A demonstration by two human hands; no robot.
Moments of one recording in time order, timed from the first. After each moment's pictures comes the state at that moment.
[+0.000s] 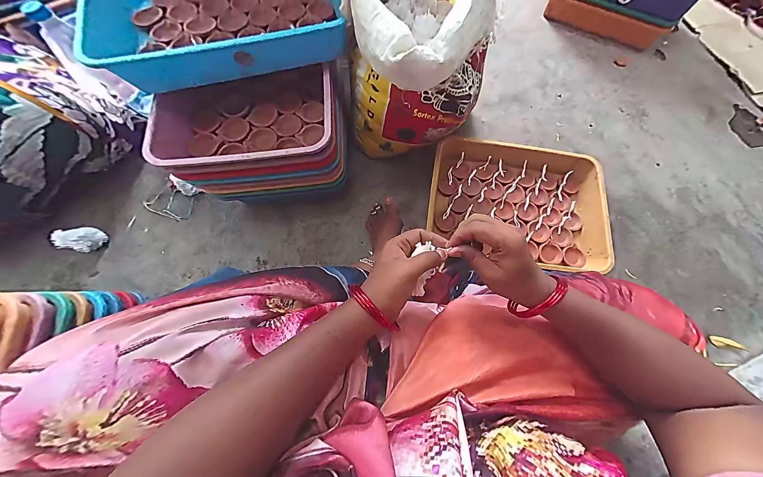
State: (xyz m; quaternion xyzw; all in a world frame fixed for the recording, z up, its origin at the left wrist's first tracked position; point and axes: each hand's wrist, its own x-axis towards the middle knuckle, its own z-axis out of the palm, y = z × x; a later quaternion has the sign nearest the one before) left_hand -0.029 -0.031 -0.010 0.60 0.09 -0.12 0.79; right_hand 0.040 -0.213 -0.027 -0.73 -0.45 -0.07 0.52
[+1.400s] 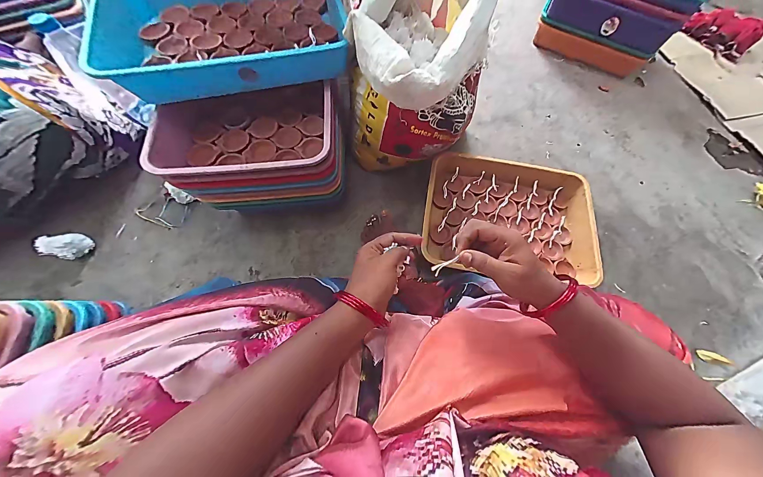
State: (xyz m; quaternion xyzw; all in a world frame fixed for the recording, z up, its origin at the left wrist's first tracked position) left_hand -0.017 -0.026 -0.004 0.63 0.24 -0.07 0.74; right_hand 0.052 -0.230 -0.016 -0.68 -0.36 0.15 0.63
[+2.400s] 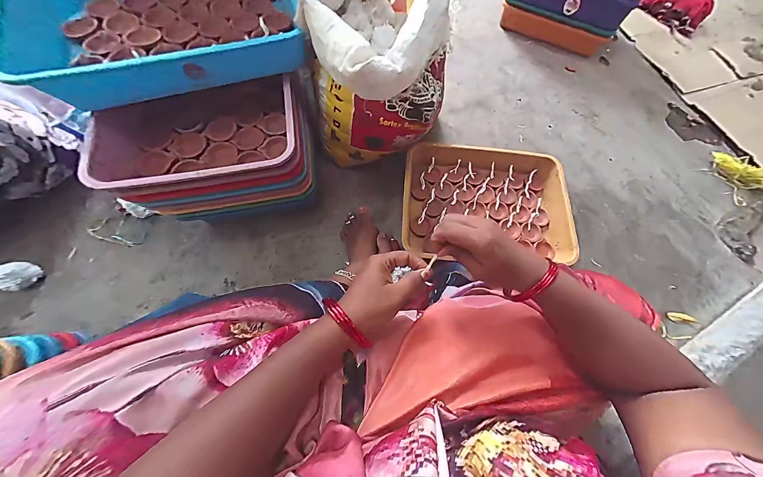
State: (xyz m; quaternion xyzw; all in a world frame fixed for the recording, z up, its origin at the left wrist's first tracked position) left_hand -0.029 -0.030 -0.001 0.77 0.00 -0.16 0.62; right_hand 0.062 -0.237 -0.013 -0.75 -0.55 -0.06 0.37
